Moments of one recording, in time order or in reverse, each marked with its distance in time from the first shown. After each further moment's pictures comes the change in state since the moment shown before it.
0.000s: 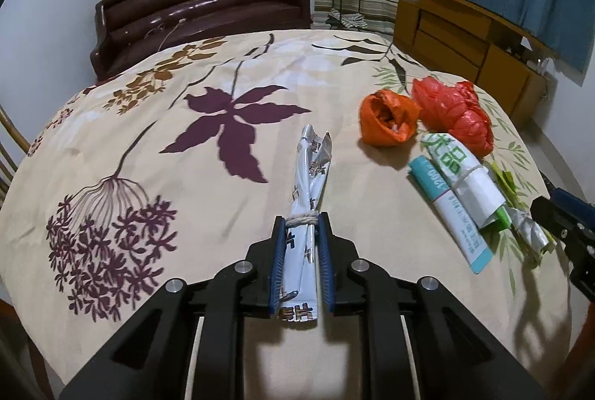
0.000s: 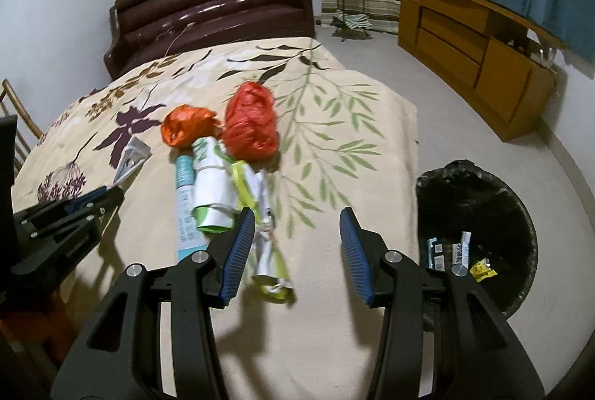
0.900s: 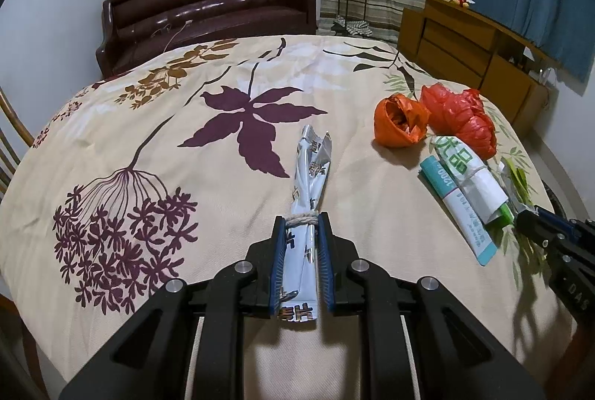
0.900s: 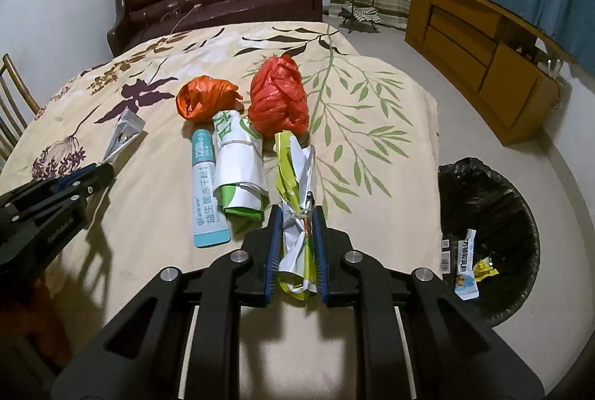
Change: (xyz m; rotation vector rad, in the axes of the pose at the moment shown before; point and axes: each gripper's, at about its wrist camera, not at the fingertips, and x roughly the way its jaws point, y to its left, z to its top) left arm -0.008 0.011 -0.007 -0.023 -0.025 -0.007; right arm 0.008 0.021 -0.007 -0.051 0.040 -0.019
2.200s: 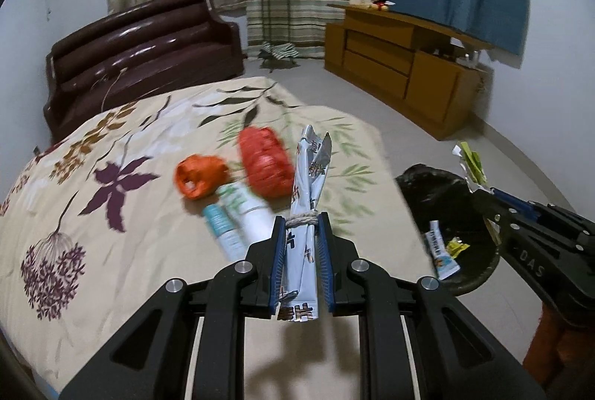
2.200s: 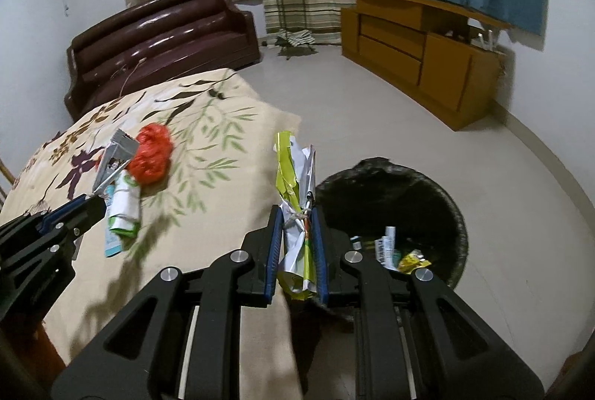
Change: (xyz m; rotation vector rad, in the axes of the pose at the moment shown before) left arm -0.046 -0.147 0.014 0.185 -0.102 -0.182; right arm -0.054 -0.125 -0.016 0.214 -0.127 -0.126
